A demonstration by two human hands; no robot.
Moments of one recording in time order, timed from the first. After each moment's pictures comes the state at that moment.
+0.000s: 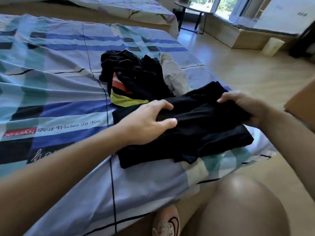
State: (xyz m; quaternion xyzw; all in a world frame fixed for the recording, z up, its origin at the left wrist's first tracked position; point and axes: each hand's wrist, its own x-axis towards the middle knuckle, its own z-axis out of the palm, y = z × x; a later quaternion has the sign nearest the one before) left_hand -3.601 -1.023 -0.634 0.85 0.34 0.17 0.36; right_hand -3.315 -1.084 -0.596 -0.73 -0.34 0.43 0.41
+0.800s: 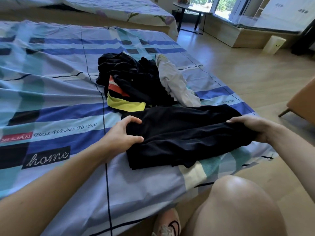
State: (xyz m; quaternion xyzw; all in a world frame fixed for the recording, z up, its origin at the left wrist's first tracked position) left_hand -3.629 -1.005 -0.707 0.68 0.48 0.20 0.51; right_hand -3.232 -1.111 -0.653 -0.81 -0.26 0.44 0.29
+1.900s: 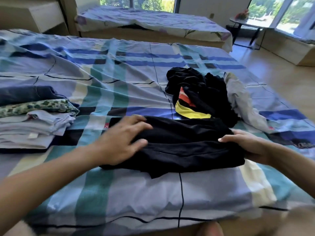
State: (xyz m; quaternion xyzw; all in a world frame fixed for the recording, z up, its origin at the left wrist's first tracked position) left_hand -3.836 -1.015 -0.672 0.89 0.41 0.16 0.13; right_hand -3.455 -1.053 -0.657 -0.66 -0.40 0.57 0.28
